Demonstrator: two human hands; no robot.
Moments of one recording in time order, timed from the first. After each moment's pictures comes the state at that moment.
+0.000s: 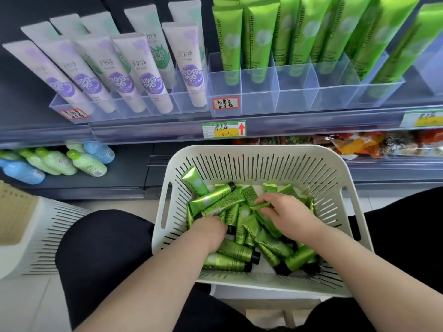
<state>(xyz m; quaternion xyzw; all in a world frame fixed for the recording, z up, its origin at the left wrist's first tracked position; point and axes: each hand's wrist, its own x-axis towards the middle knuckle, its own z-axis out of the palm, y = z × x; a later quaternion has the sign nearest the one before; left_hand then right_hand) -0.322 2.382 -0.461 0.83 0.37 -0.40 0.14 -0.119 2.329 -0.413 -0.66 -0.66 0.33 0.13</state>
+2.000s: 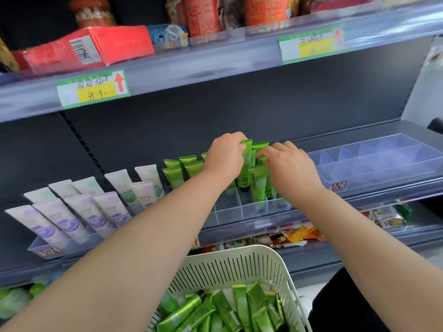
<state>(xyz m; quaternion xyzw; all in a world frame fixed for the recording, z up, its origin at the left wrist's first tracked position) -0.097 2.502 -0.154 0.87 0.41 0.26 0.11 0.027 2.415 -0.196 -0.71 -0.62 -0.21 0.26</state>
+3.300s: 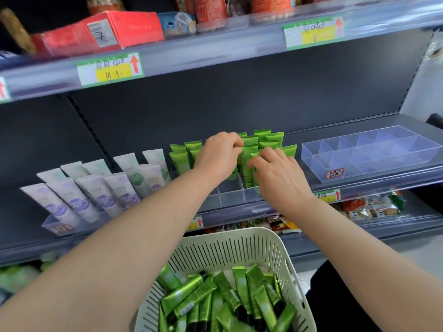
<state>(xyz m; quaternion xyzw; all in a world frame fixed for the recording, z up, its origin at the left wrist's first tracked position) -0.133 2.480 -0.164 0.88 0.40 0.25 0.09 -0.013 2.385 -0.218 -0.69 -0.65 -0.23 0.24</state>
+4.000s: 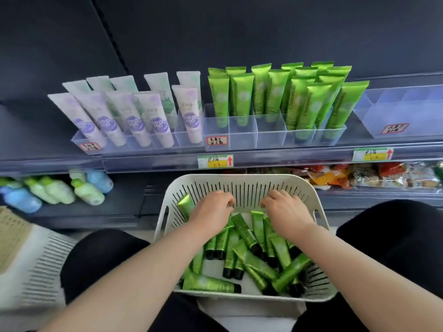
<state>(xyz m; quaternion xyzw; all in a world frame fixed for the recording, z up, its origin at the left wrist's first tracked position) -0.279 2.402 -0.362 0.85 0.49 0.06 0.19 -0.095 2.340 -0.369 -0.70 -0.71 0.06 -0.03</state>
